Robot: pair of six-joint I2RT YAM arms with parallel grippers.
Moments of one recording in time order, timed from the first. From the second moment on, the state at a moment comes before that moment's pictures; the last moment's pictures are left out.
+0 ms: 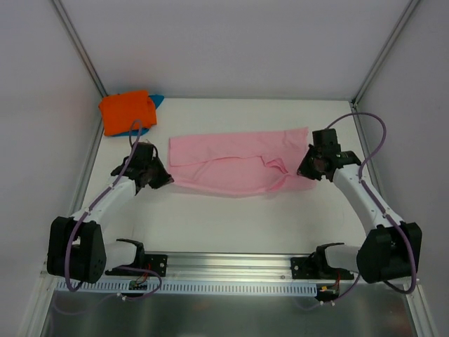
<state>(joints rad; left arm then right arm) -0.17 1.21 0.70 -0.41 0.11 -0.72 0.21 1.23 0.95 -0.72 0.08 0.63</state>
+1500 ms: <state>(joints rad) -0.10 1.84 1.23 -0.45 0.10 -0.69 0.03 2.14 1.88 -0.70 -0.15 0.51</state>
